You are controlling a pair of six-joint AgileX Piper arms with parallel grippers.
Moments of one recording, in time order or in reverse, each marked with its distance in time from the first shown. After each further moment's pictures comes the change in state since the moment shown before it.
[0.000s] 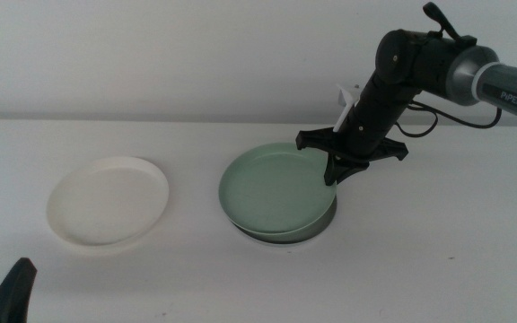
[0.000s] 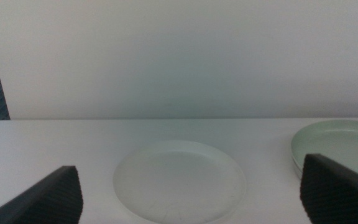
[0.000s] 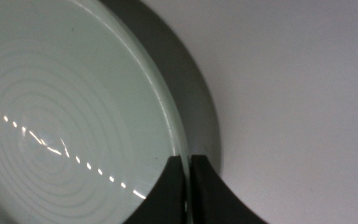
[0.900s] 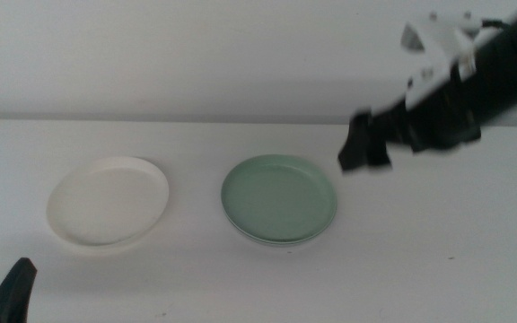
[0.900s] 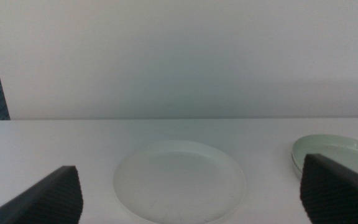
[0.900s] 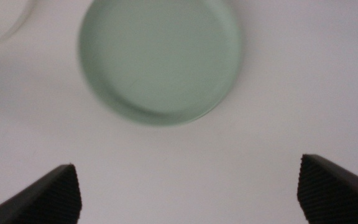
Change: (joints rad) left arm 0.000 0.000 0.000 0.000 0.000 0.000; right arm 0.112 -0.711 0.511 -0.094 -0.146 -0.167
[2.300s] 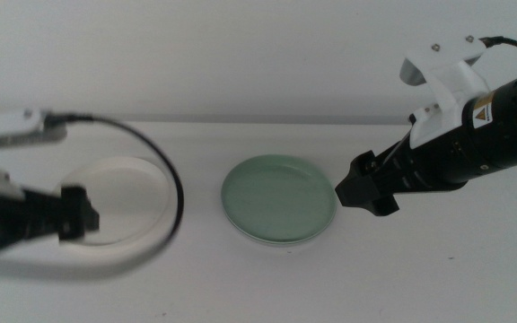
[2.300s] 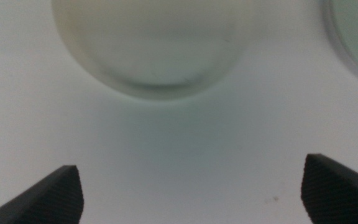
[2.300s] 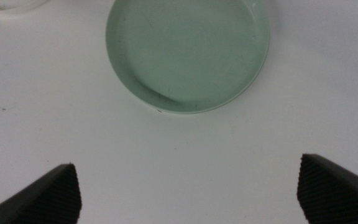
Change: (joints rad) left arm 0.031 1.112 -0.732 -0.206 0.574 0.083; right arm 0.086 -0.135 0.174 -0.046 -0.119 -0.026
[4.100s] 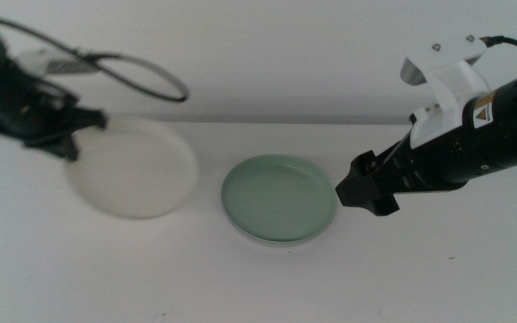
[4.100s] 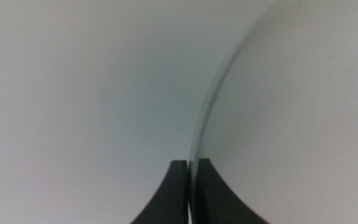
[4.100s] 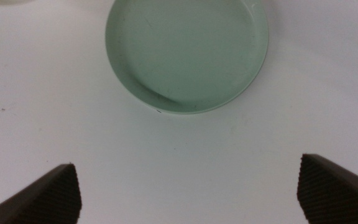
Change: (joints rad) left arm 0.118 0.736 -0.718 -0.018 0.262 0.216; right arm 0.000 0.000 0.001 0.000 0.000 0.000
